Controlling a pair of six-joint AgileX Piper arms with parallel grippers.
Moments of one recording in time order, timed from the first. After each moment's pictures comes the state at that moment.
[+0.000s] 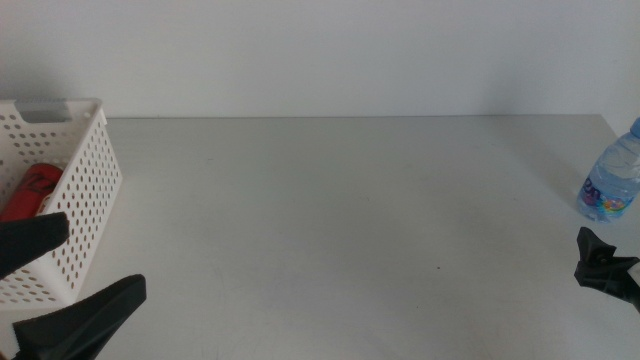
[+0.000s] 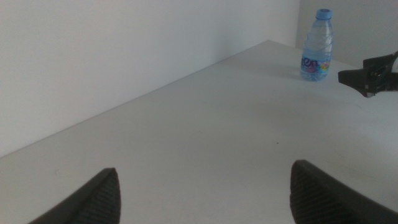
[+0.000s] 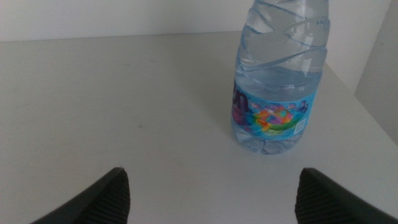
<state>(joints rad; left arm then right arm) -0.63 0.38 -0.49 -0.06 0.39 0.11 -0.01 1.65 -0.17 0.09 -1.14 0.01</state>
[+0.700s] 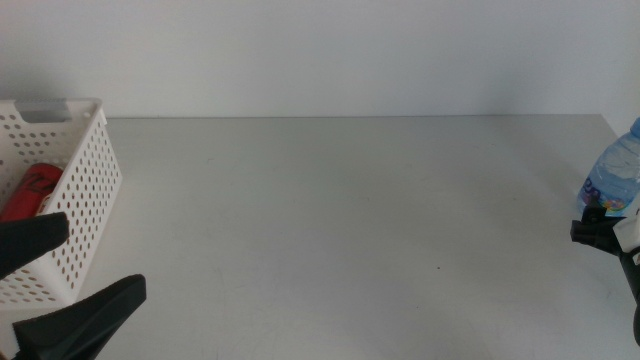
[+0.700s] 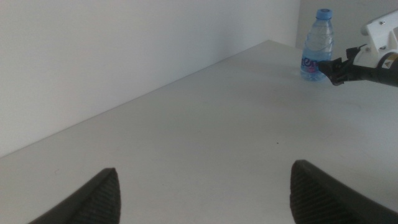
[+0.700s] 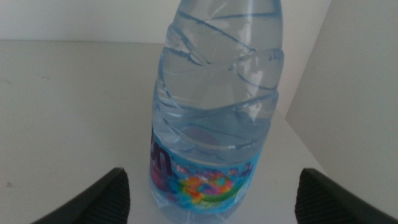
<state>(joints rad) -0.63 0.38 -0.49 -0.06 0.39 0.11 -0.01 1.90 -0.45 0.34 -1.14 -0.20</state>
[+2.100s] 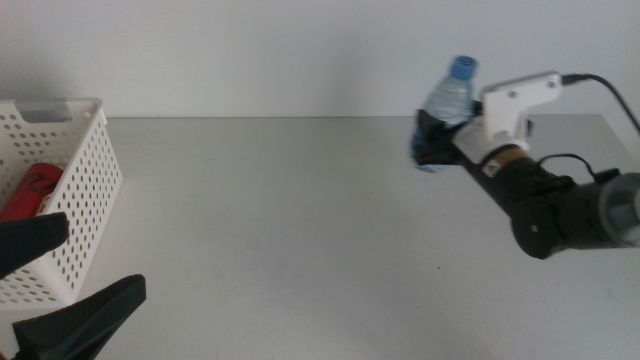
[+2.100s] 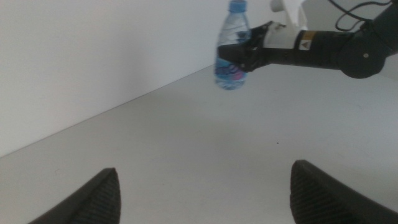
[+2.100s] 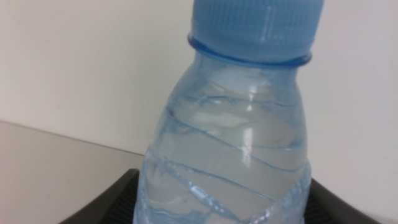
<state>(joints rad) -0.63 0.38 -0.49 -0.06 0.39 0.11 0.31 1.91 -0.91 0.08 -0.87 -0.09</state>
